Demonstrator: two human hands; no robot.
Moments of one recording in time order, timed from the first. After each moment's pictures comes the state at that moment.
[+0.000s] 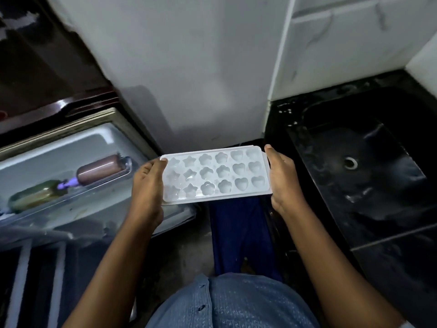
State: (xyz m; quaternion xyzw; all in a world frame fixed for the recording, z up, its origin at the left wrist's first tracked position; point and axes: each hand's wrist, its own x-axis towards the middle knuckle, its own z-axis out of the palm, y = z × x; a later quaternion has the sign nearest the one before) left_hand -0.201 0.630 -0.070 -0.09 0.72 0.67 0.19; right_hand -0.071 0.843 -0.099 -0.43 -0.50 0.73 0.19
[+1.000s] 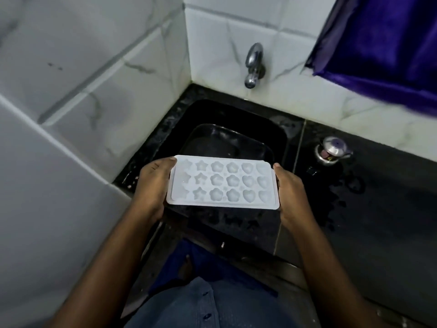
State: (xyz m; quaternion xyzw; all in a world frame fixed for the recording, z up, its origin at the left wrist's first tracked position) left_hand -0.172 1.035 -0.076 0.26 0.65 0.47 0.53; right_hand 0.106 1.024 -0.090 -0.65 -0.26 0.55 0.46
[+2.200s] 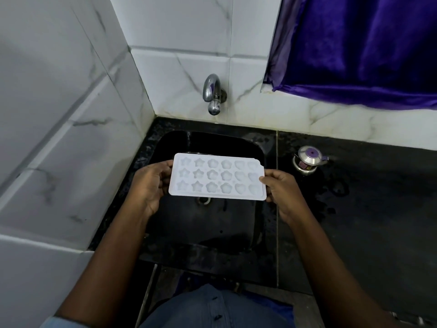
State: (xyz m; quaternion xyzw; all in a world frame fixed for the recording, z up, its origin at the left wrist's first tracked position) left_hand -0.141 1.184 -0.078 0.32 0.62 0.40 0.60; right_hand 0.158 1.107 -0.111 -0.67 -0.29 0.48 0.47
